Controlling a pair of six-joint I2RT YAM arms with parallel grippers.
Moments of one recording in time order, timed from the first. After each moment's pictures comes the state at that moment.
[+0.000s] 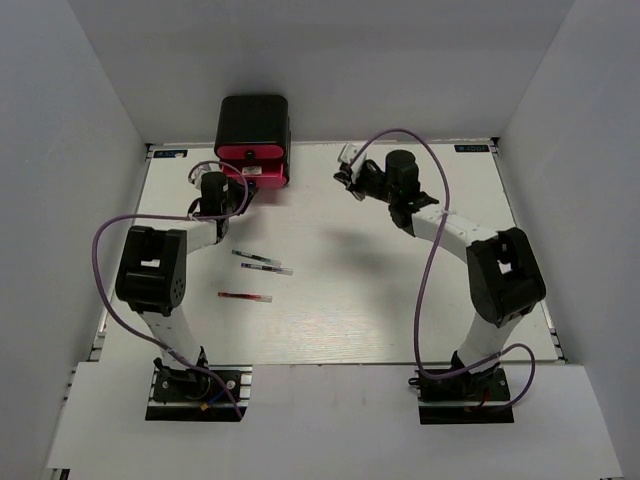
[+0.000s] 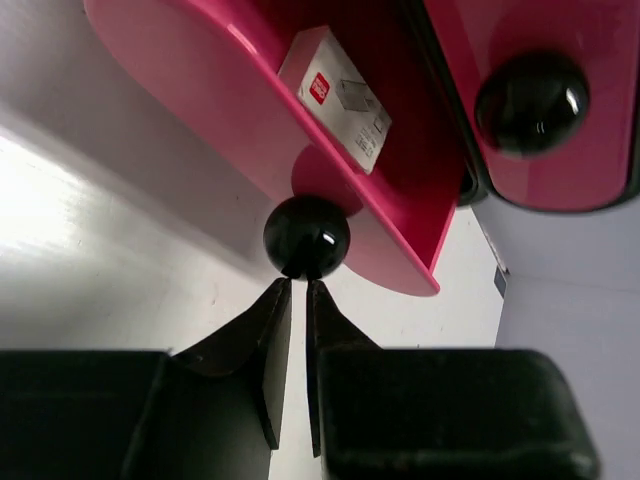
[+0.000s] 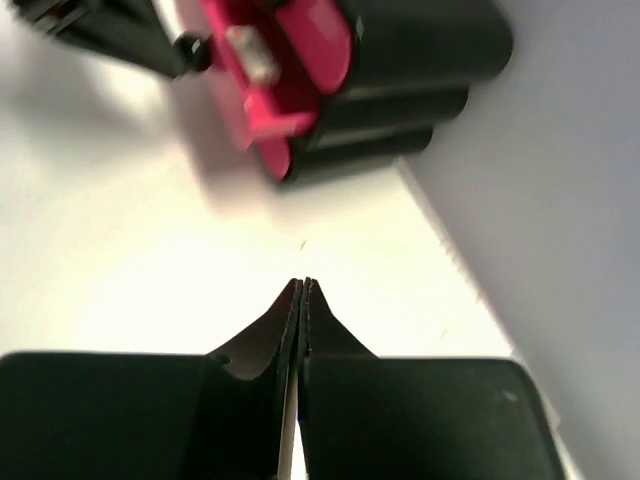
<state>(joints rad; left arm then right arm) -0.13 1.80 0.96 0.40 0.03 -1.05 0.48 1.77 1.20 0.41 -0.54 -0.53</state>
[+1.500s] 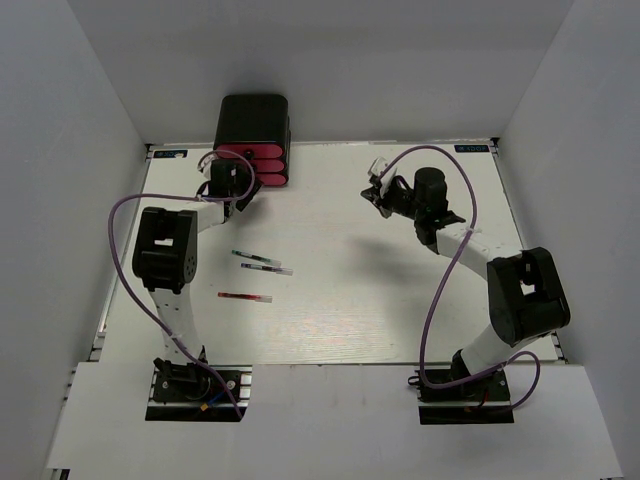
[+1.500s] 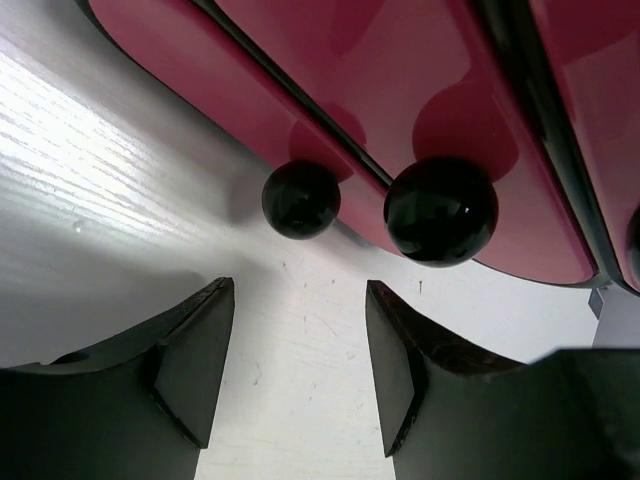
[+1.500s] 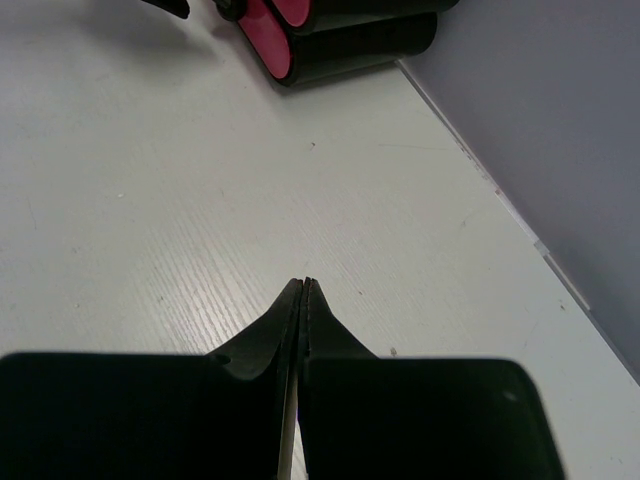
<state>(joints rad) -0.13 2.03 1.25 0.18 0.00 -0.94 0.34 1.59 0.93 0.41 -0.59 -0.48</state>
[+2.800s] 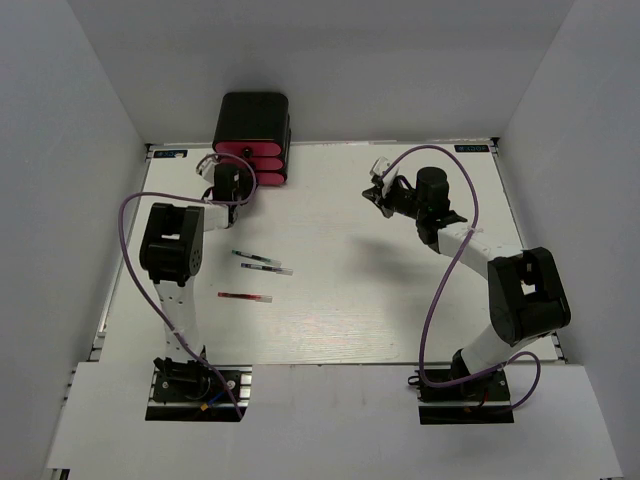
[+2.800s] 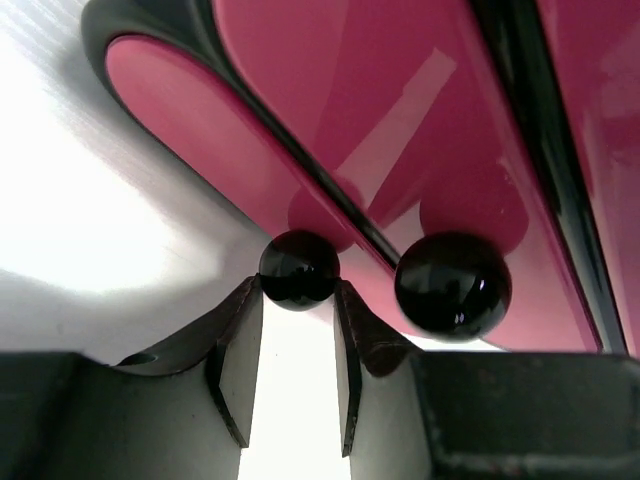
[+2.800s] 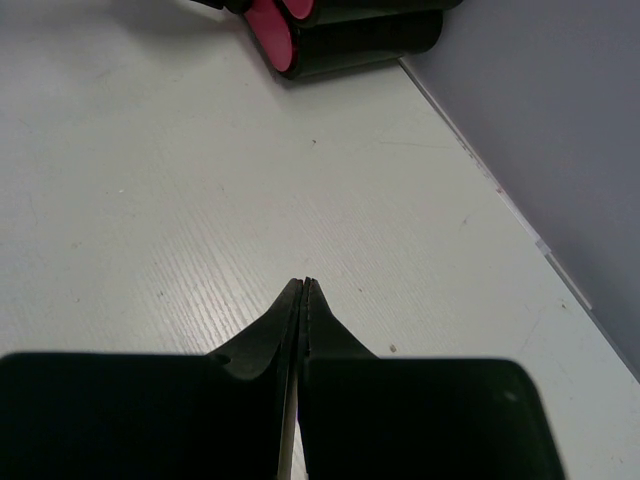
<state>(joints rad) -0.14 2.13 1.27 0.38 -0.12 -0.98 0.33 1.59 0.93 0.41 -0.60 -0.48</state>
